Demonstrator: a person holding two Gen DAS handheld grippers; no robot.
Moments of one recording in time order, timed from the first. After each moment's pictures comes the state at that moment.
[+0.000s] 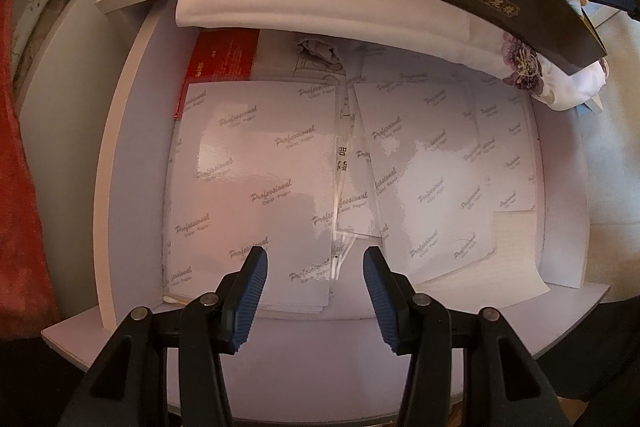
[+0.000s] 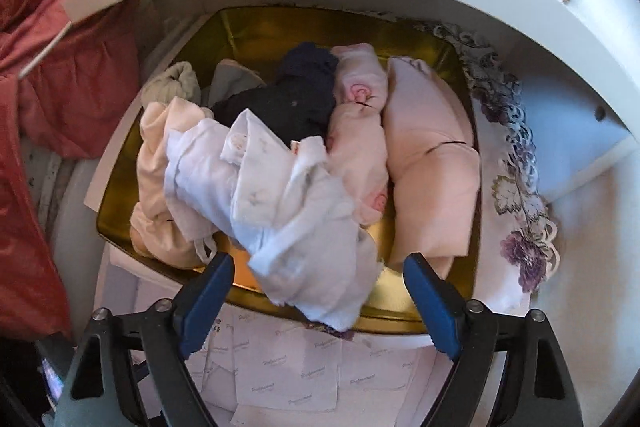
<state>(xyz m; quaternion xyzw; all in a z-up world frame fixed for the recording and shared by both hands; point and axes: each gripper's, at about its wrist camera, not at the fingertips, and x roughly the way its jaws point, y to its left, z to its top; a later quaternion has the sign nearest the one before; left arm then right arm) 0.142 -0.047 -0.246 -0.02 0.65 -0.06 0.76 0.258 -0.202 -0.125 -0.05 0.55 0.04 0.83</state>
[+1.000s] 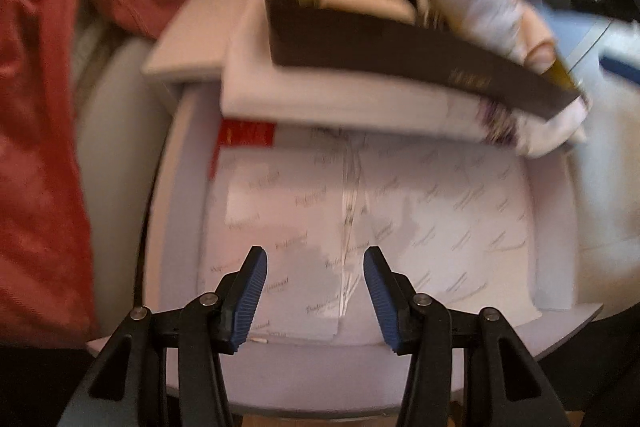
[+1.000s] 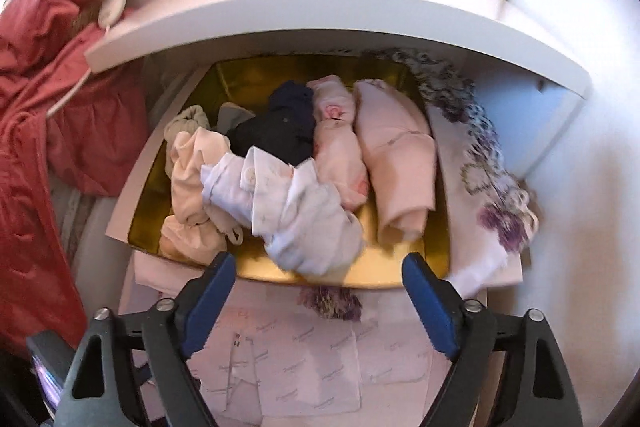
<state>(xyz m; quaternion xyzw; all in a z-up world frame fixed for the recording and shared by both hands) 0.137 -0.041 -0.193 -0.02 0.56 -0.04 0.83 0.194 -0.199 -0.094 0.02 0.47 -0.01 0.88</state>
